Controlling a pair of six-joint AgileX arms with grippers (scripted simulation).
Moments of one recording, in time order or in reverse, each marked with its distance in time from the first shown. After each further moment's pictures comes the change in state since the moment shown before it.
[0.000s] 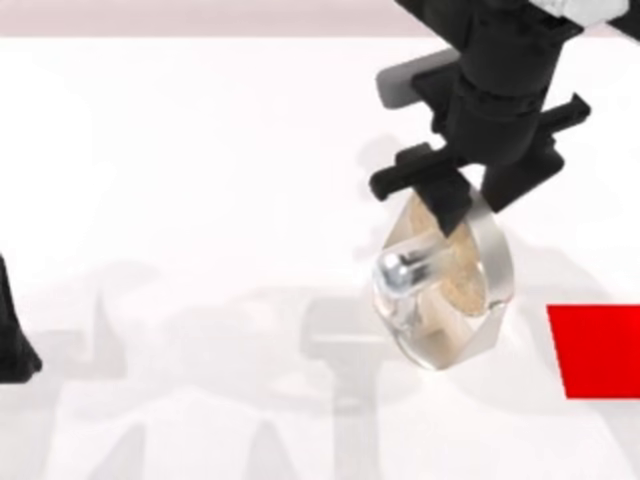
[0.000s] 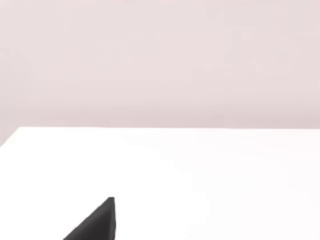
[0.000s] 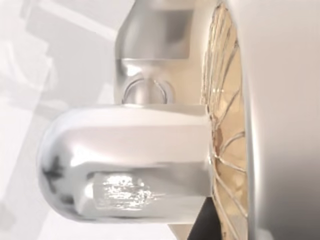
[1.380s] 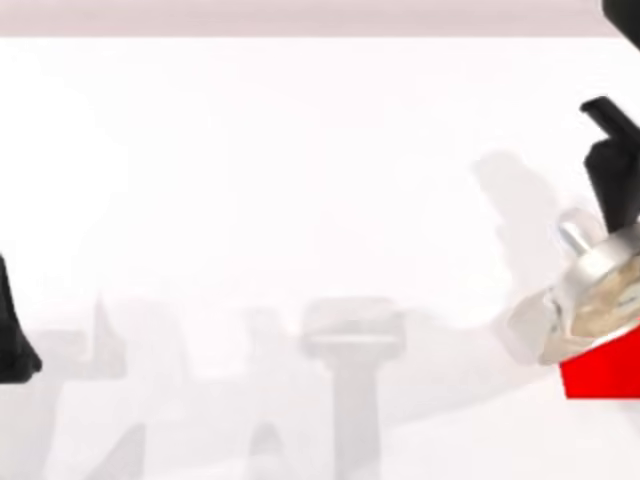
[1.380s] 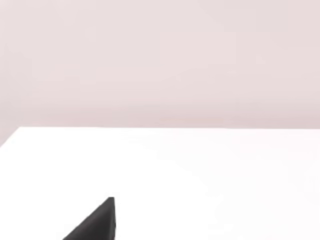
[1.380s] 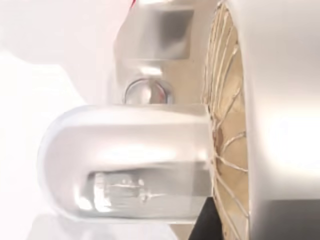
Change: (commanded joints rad) left arm 0.000 0.000 0.000 0.000 0.000 0.000; right arm -0.267 -0.352 -0.446 0.086 0.025 1.335
